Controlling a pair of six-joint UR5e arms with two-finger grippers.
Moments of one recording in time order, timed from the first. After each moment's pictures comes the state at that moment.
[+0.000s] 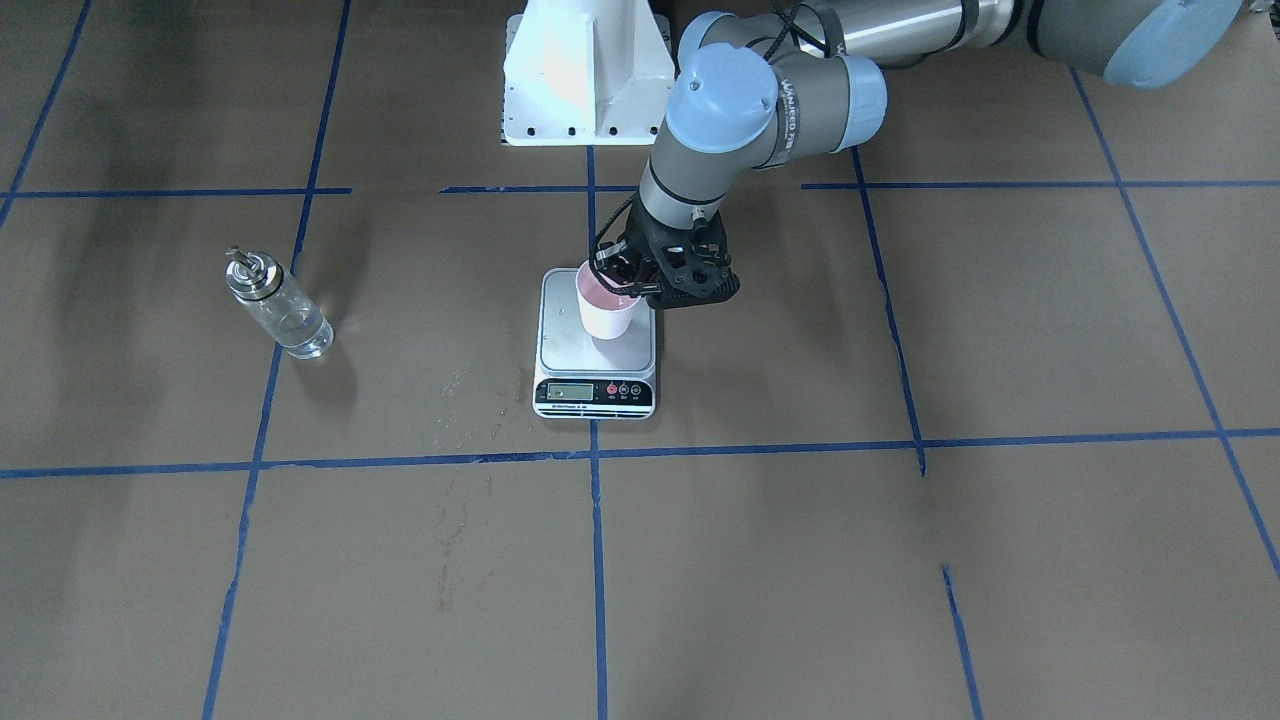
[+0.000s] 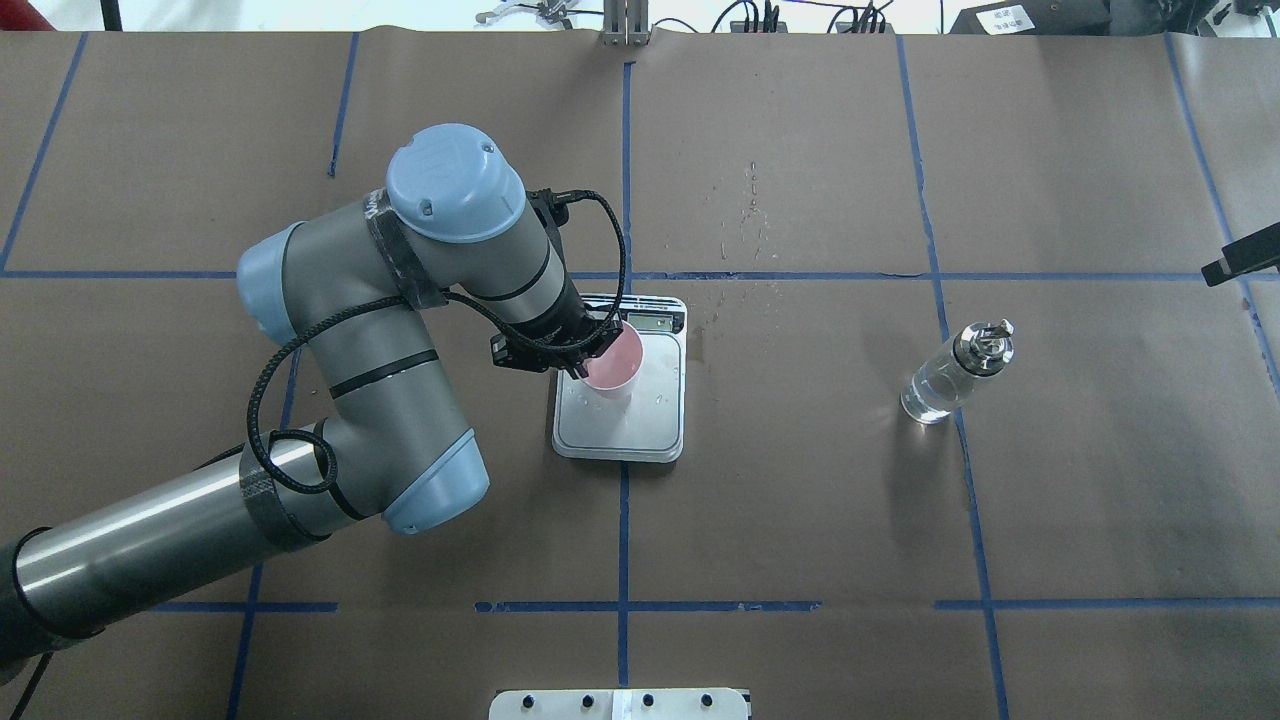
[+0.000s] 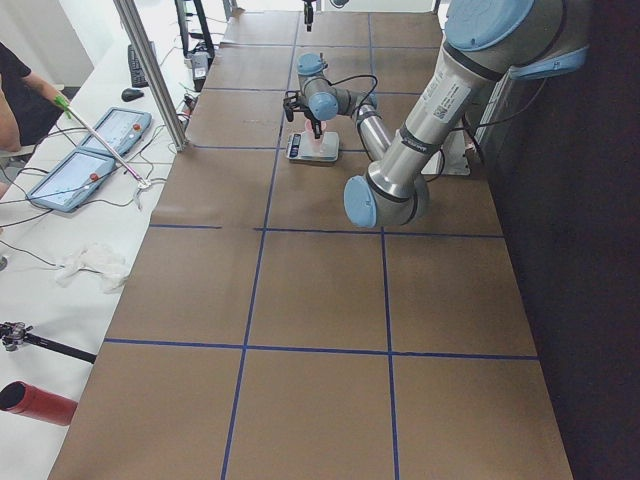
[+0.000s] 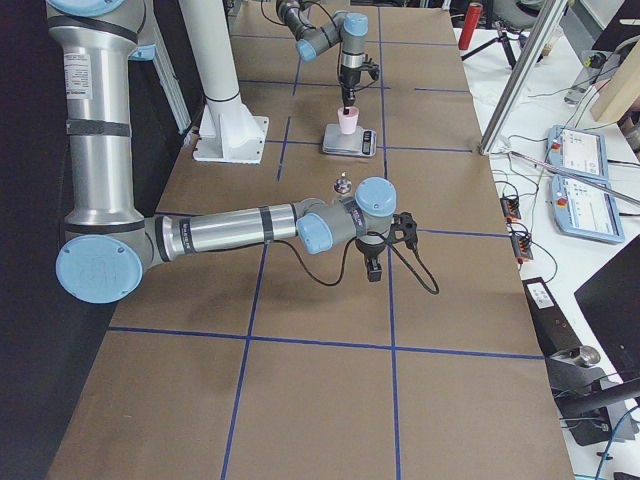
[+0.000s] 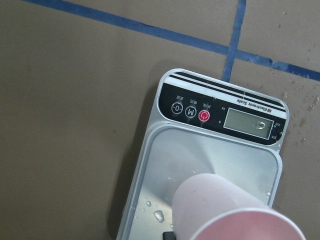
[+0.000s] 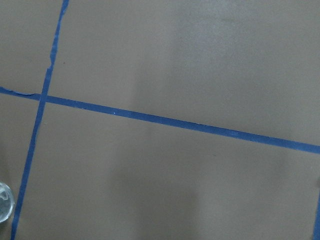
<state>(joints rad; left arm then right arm) -0.58 -2.33 -1.61 -1.67 -2.08 -1.42 1.31 -1.58 1.74 -1.31 2.40 0.30</state>
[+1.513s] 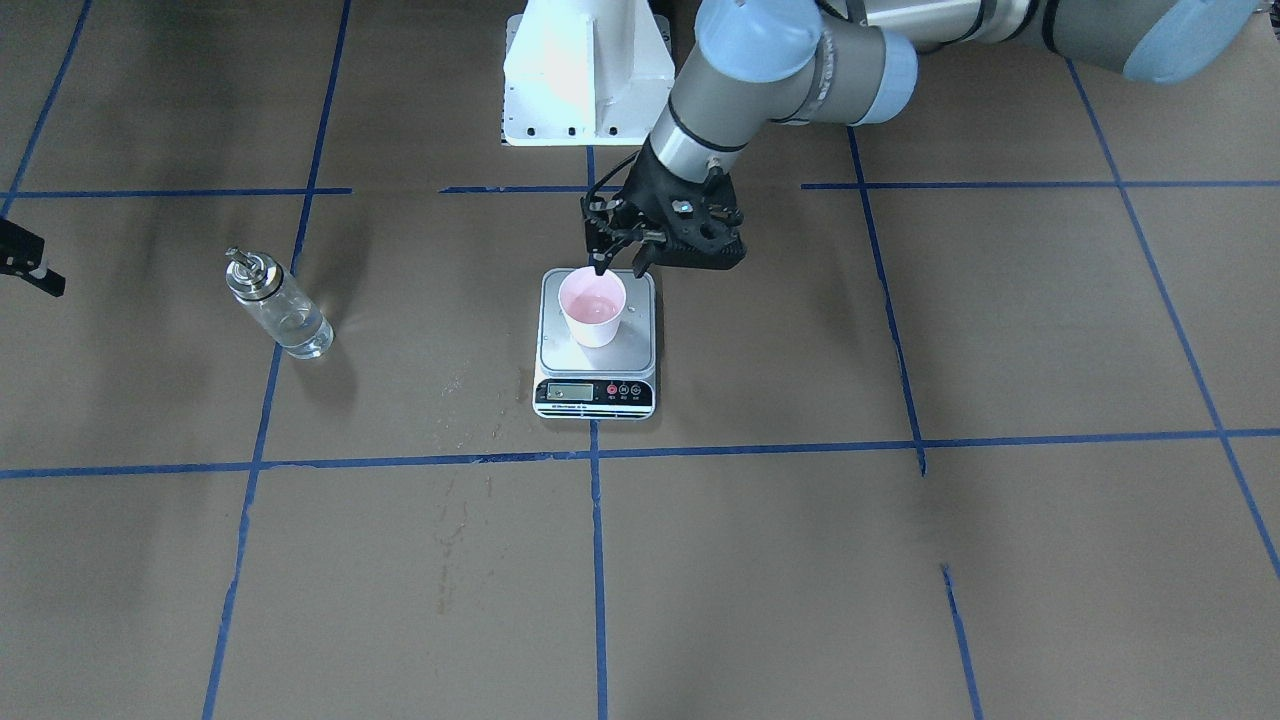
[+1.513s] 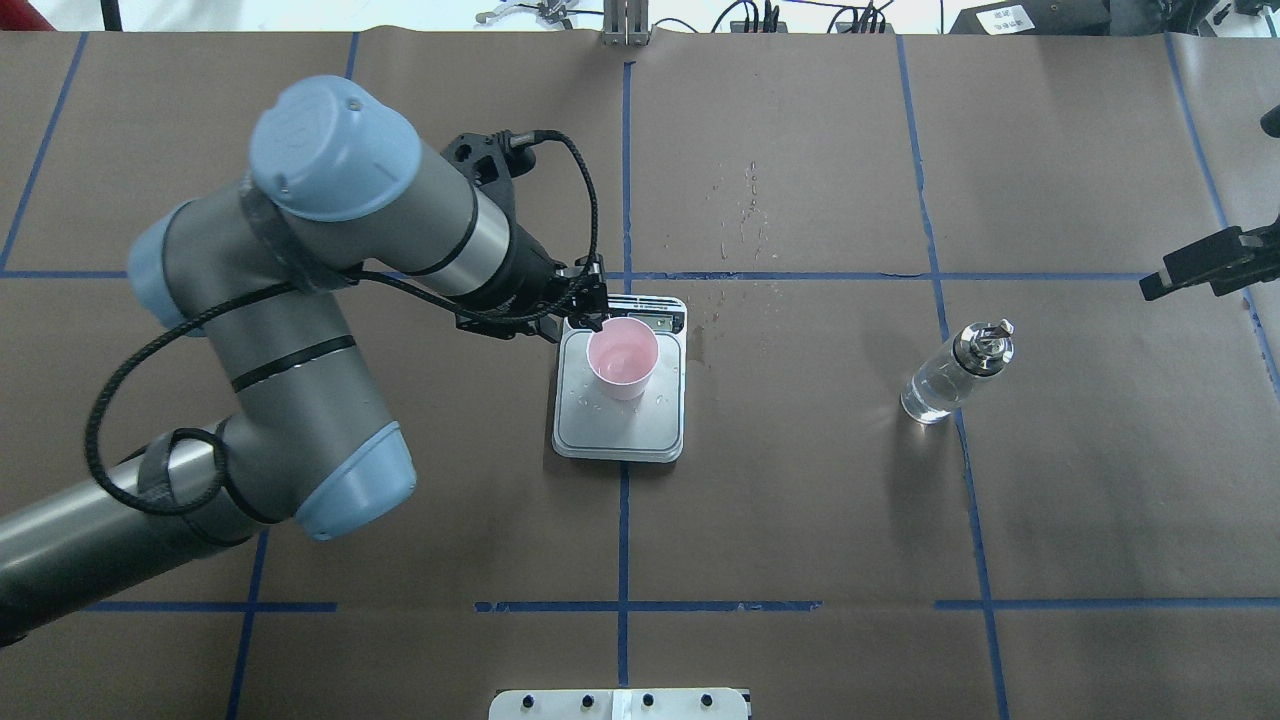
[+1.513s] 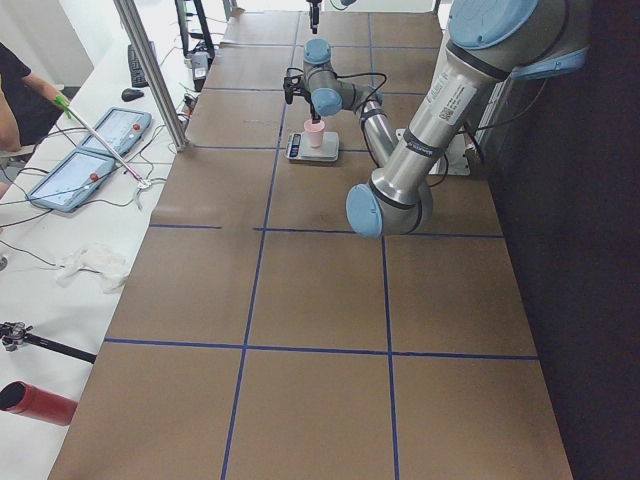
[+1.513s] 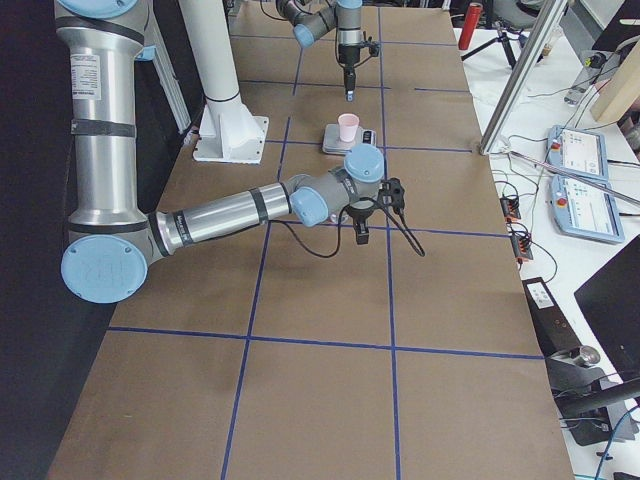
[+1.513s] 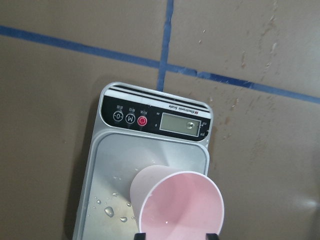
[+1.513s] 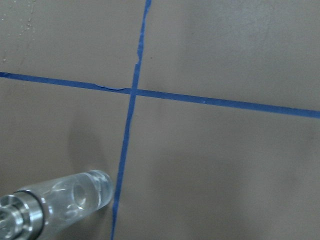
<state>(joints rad) -0.65 -2.23 -1.82 -1.79 -2.06 -1.42 1.19 -1.60 1.94 -1.31 2.45 0.57</state>
